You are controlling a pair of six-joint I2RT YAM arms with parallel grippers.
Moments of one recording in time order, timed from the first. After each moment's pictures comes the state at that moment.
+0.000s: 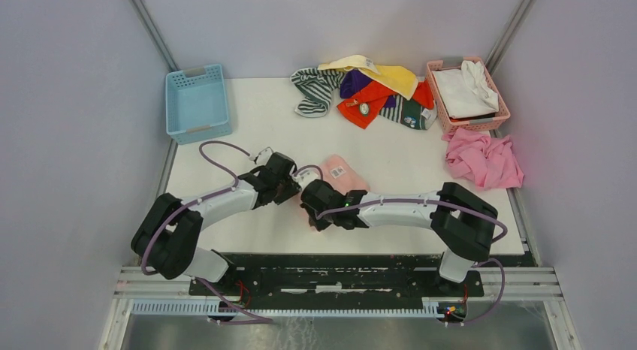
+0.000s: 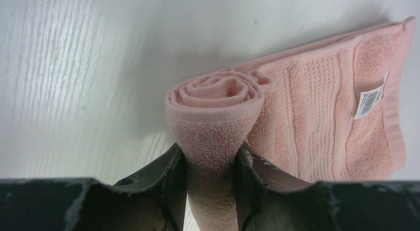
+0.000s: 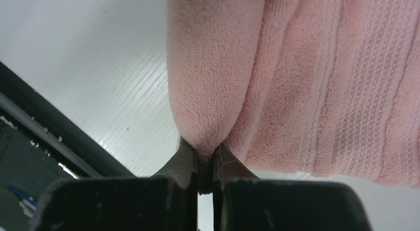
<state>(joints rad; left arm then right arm) -0.59 1.45 0.72 -0.26 -0.23 -1.01 1.14 1.74 1.05 -0.24 0.21 0.39</state>
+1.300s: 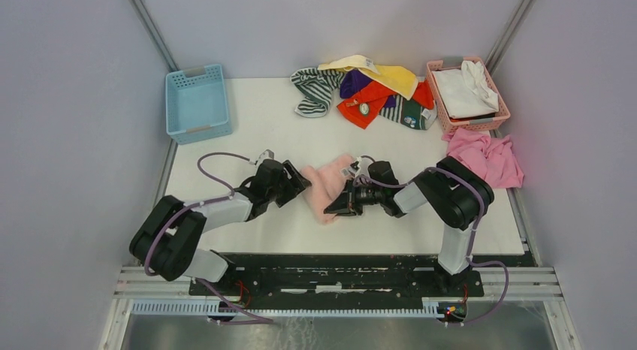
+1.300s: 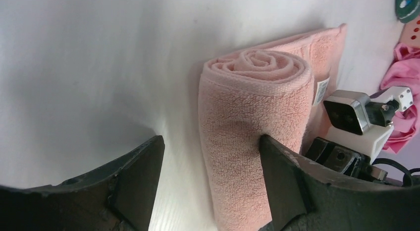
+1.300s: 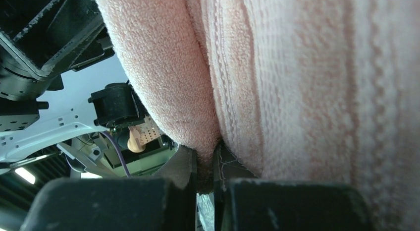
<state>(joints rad) -0.55 1.38 0.50 0.15 -0.05 -1.03 0.58 1.90 0.57 0.72 -0.81 1.07</state>
